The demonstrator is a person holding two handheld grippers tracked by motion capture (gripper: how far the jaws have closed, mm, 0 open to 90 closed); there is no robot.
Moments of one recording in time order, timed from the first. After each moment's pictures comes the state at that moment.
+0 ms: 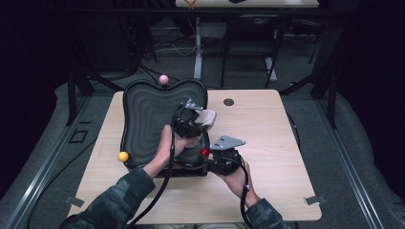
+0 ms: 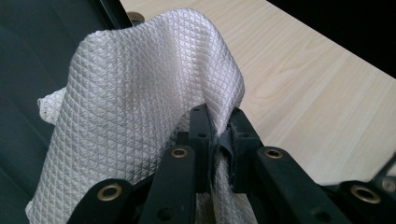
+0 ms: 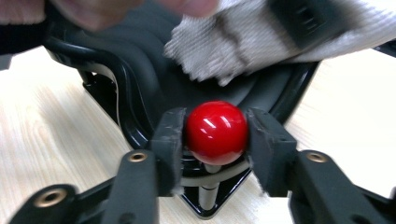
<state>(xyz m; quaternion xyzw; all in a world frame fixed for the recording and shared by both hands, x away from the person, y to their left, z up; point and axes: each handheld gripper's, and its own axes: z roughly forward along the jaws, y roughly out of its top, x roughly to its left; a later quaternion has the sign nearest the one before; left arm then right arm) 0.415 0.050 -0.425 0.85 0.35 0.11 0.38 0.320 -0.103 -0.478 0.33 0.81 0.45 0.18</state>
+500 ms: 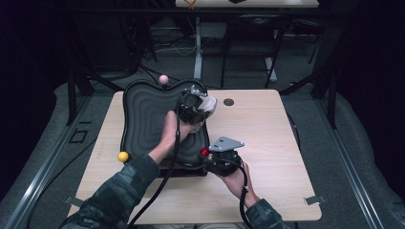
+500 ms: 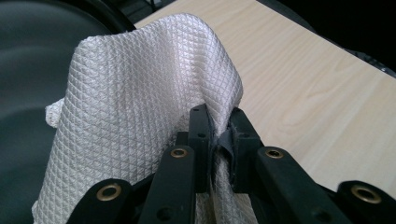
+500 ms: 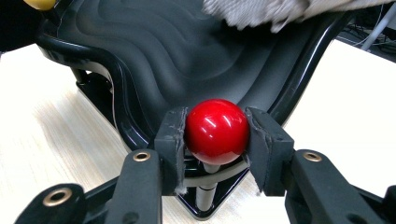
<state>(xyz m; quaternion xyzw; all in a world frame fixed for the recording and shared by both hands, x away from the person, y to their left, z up) 0.447 0.038 -0.403 0.84 0.35 0.16 0.37 0.318 -0.102 -0.480 0.33 0.81 0.44 0.19</state>
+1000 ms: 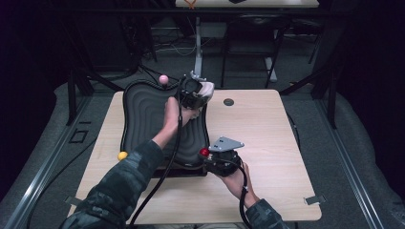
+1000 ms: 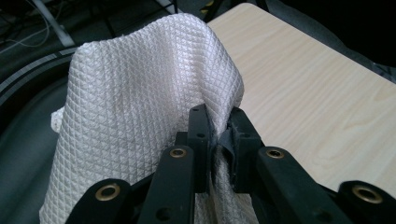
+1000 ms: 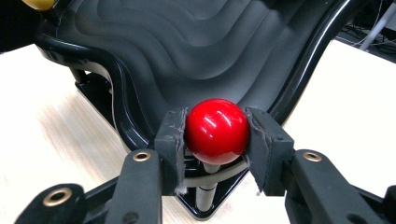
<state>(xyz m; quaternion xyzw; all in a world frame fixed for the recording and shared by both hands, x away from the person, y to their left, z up) 0.482 0.036 -0.386 0.83 0.37 0.19 0.37 0.318 -0.102 -0.480 0.33 0.81 0.44 0.19</state>
